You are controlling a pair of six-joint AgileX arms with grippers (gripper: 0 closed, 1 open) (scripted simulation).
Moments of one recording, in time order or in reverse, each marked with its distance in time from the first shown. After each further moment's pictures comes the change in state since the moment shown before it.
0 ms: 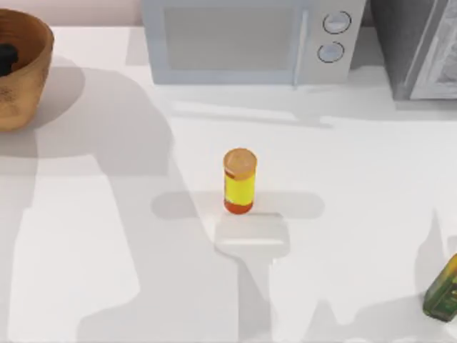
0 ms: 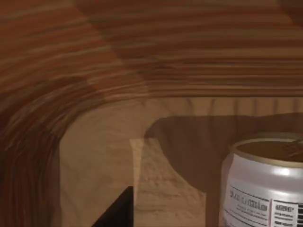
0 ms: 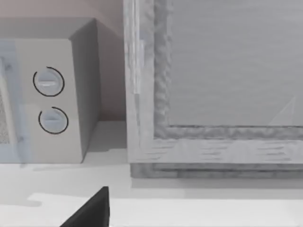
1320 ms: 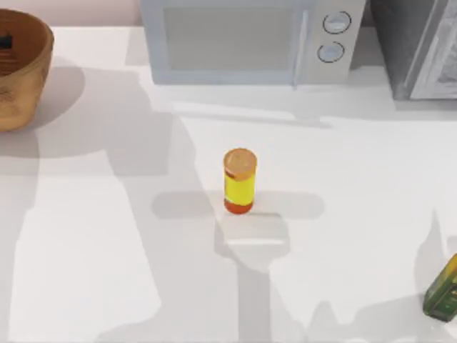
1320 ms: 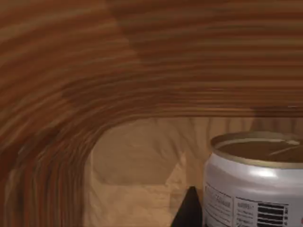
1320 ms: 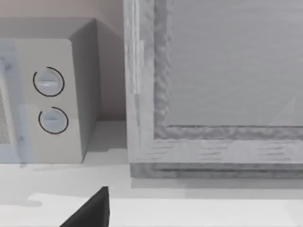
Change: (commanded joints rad) left arm -0.001 -0.128 -0.060 0.072 -0.026 -0.002; right arm 0.000 0.000 0.000 0.000 0.000 0.000
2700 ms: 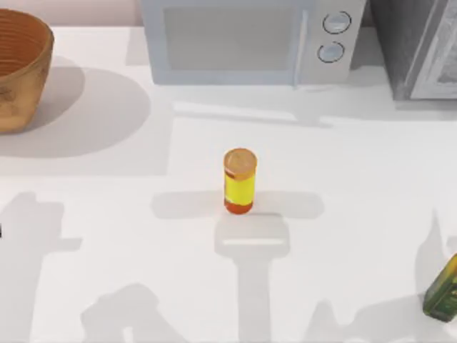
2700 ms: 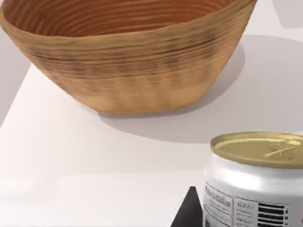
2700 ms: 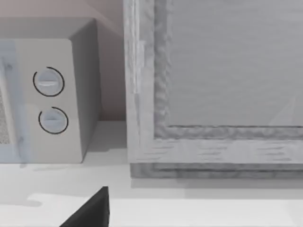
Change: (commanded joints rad) left arm -0.131 -2.070 -1.979 0.762 -0.103 -0.069; right arm 0.000 0.000 0.000 0.000 0.000 0.000
